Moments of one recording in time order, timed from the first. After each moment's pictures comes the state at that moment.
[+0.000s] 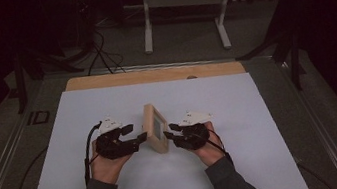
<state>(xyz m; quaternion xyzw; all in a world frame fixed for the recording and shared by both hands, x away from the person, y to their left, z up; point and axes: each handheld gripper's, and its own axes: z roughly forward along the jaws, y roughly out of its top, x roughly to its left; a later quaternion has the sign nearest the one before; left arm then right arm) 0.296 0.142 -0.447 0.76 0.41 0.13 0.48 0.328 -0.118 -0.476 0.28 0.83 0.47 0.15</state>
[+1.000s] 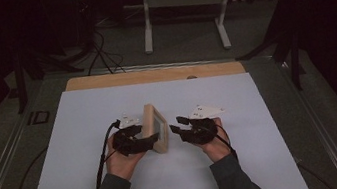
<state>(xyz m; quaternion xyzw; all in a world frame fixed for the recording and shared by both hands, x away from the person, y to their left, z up) 0.319 0.106 -0.472 0.78 0.45 0.12 0.43 0.333 -0.140 -0.464 0.31 0.80 0.49 0.15</state>
